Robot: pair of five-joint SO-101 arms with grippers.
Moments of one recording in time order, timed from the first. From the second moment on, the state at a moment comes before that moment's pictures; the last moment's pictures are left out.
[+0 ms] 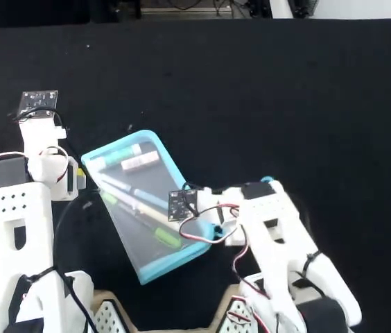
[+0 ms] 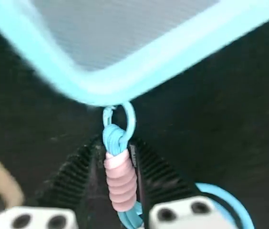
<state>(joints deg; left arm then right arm) -17.1 -38.4 35.4 78.9 -10.4 -14.2 -28.8 63.8 61.2 72.6</state>
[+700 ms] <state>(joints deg) -17.1 -38.4 35.4 78.9 -10.4 -22.0 -30.8 66.3 62.6 65.5</state>
